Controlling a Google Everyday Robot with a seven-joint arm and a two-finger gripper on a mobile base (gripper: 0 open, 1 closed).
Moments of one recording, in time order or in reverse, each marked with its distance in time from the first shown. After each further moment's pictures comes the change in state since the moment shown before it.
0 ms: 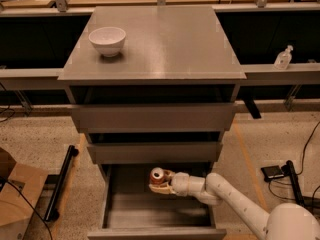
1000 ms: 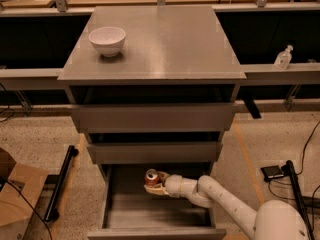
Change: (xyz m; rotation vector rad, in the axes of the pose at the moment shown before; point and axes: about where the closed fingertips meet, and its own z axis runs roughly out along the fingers) arm 0.040 -0.012 0.029 0.059 0.055 0.032
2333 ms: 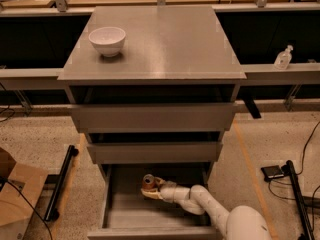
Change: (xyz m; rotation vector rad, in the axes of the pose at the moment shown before) arm 0.085 -0.024 0.035 0.072 -0.035 0.021
